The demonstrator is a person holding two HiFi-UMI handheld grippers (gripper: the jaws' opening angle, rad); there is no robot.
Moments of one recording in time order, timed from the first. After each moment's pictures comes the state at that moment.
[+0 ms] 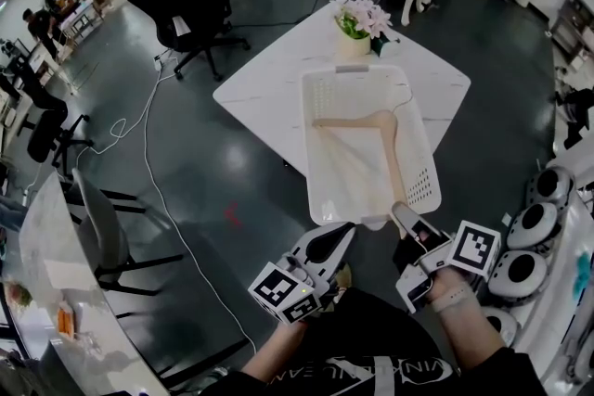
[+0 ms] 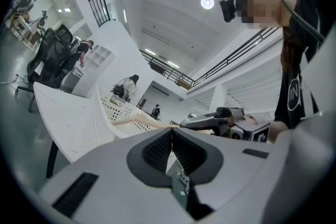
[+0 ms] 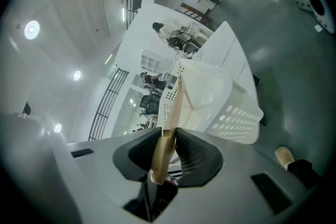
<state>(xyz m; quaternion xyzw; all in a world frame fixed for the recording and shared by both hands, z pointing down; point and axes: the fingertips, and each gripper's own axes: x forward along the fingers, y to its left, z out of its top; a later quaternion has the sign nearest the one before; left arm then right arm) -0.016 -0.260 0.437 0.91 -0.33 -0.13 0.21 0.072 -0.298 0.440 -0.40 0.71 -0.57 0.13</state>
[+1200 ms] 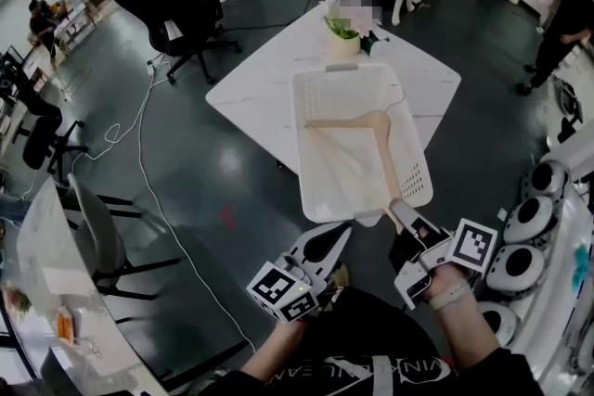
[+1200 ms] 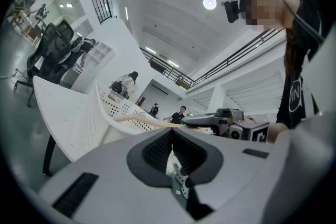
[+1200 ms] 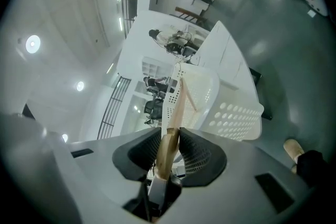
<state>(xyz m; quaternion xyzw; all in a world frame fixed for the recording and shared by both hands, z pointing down) -0.007 -0.254 0.440 0.91 -0.32 -0.13 0.22 0.081 -0.293 0.435 -0.38 0.69 -0.58 0.19</state>
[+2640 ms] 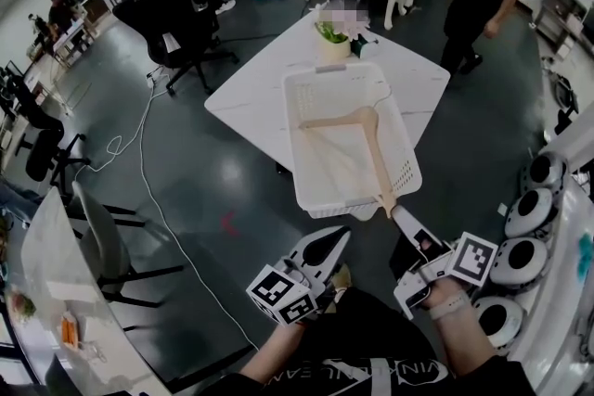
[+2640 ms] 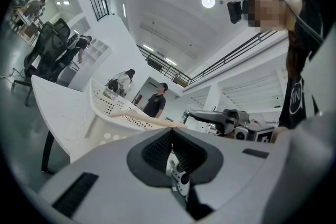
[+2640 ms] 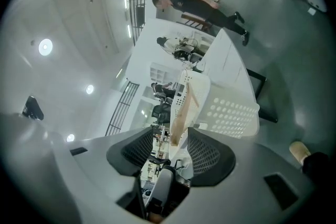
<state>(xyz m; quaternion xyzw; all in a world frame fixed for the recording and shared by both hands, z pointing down) 0.001 -0.222 0.433 0.92 -0.31 -0.12 0.22 0.091 -0.249 0.413 -0.37 0.71 -0.55 0.24</state>
